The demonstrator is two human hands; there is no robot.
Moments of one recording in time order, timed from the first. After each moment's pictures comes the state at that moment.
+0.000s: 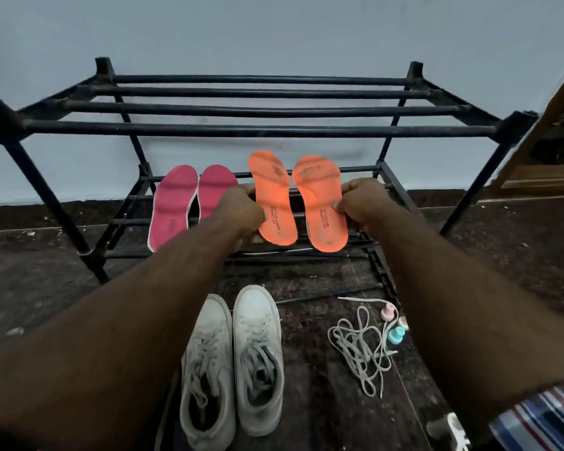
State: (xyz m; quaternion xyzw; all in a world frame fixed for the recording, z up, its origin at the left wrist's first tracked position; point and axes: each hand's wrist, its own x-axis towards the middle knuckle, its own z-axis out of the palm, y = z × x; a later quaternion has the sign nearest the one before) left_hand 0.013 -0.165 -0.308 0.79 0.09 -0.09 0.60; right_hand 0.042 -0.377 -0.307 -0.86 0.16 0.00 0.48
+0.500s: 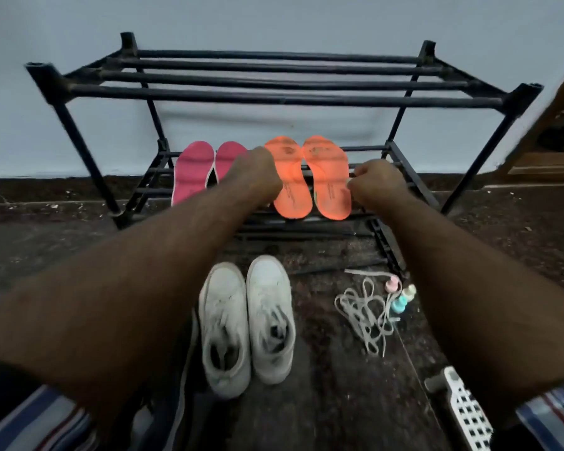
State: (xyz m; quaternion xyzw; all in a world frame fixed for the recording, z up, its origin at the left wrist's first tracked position) left_hand -0.004 -0.155 -0.281 0.97 -0.04 0.01 0.24; right_hand 0.002 -0.364 -0.304 -0.95 0.13 -0.09 0.28
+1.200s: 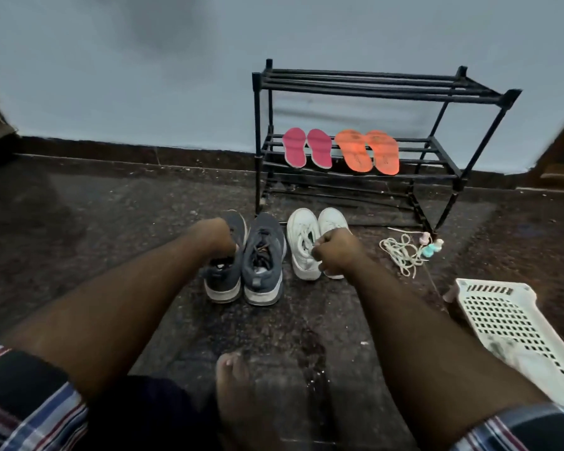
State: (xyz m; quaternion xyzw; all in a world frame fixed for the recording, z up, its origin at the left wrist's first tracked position) left_hand -0.337 0.055 -0.316 0.98 0.11 -0.13 0.10; right_hand -0.303 -0.182 -0.359 -0.91 0.05 0.10 0.40
